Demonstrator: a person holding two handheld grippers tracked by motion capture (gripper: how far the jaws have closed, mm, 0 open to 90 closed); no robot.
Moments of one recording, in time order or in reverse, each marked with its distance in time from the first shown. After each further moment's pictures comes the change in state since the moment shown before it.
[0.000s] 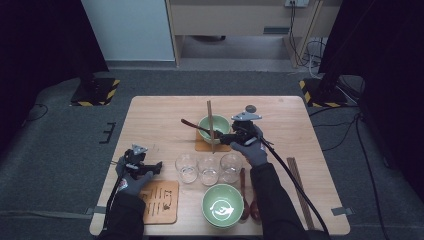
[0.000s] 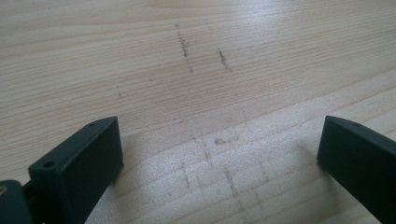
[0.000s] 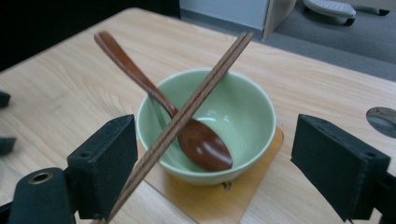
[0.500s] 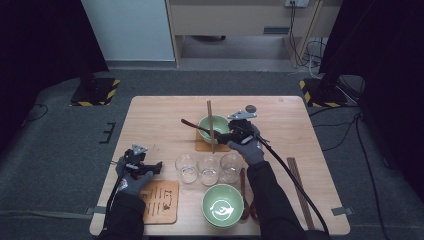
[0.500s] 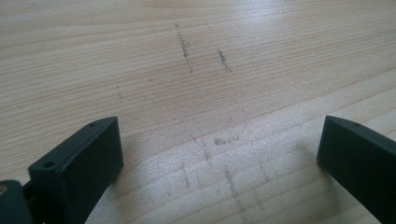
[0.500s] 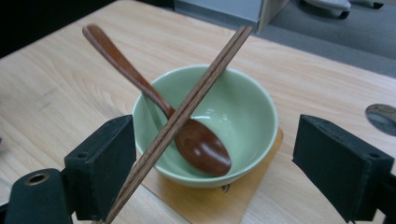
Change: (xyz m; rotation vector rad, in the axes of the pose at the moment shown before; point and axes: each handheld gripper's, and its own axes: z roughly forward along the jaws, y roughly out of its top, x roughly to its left) left arm 0.000 0.000 0.000 0.000 0.000 0.000; right arm 0.007 0.000 0.014 0.060 -0.025 -0.020
